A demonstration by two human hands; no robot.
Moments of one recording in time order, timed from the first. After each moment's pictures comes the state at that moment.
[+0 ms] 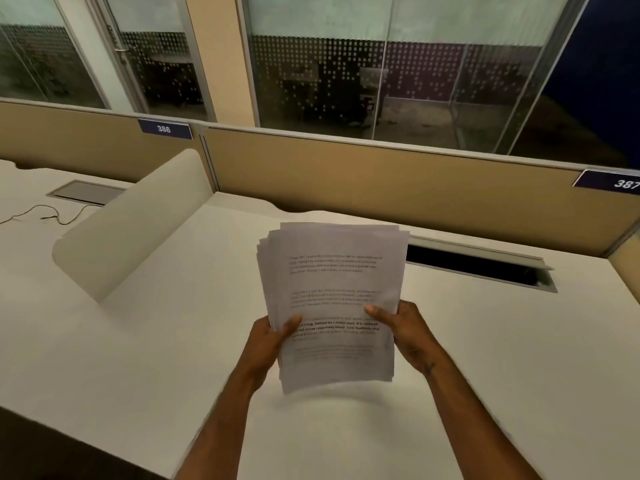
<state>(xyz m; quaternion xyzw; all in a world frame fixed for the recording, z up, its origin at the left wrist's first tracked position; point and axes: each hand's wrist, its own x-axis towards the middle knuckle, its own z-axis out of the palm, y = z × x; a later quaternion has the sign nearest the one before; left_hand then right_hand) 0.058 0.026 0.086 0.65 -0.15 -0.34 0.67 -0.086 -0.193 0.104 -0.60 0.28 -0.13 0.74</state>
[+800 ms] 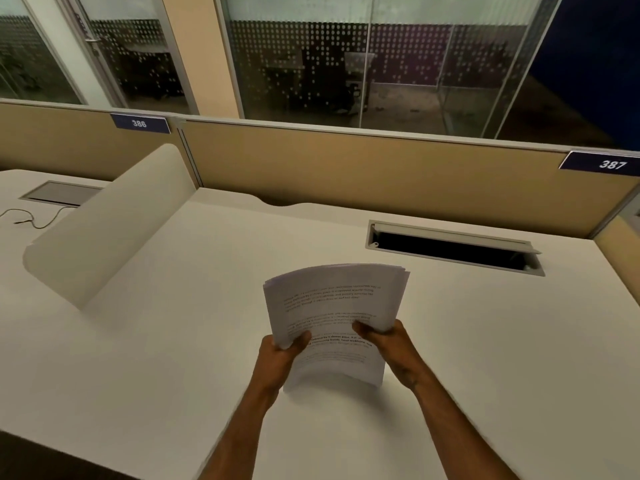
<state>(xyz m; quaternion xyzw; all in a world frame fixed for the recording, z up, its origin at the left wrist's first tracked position) 0.027 0.008 0.055 0.67 -0.14 -0.32 0.66 -0.104 -0.180 0.067 -0.62 0.29 -0.13 0.72</state>
